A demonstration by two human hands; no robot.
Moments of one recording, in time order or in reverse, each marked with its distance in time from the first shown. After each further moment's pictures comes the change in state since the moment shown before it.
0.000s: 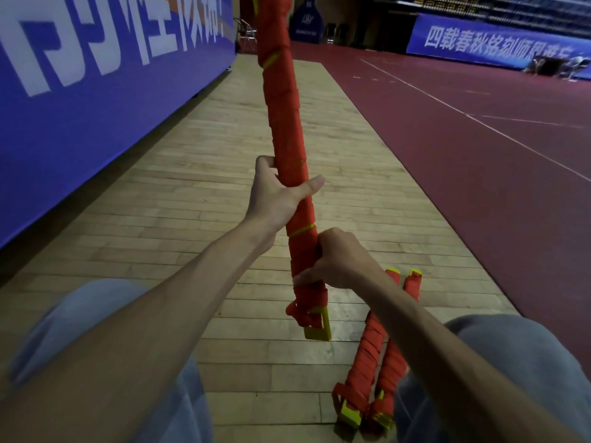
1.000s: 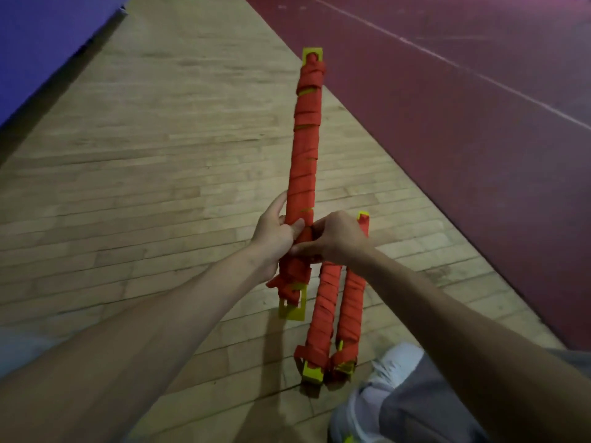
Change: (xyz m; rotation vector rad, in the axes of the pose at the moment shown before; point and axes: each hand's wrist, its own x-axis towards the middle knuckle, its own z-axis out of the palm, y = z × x) left_hand -0.013 -0.122 0.132 -0.087 -0.415 -0.379; right_hand 0.015 0.153 -0.019 0.287 0.145 0.264
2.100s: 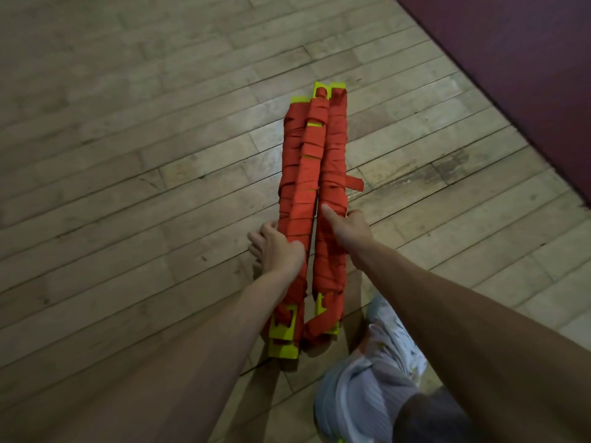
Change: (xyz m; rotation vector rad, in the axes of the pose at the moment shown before) left_hand 0.094 -0.259 0.094 0.759 0.157 -0.531; right_hand 0.117 0.316 0.098 0.379 0.294 0.732
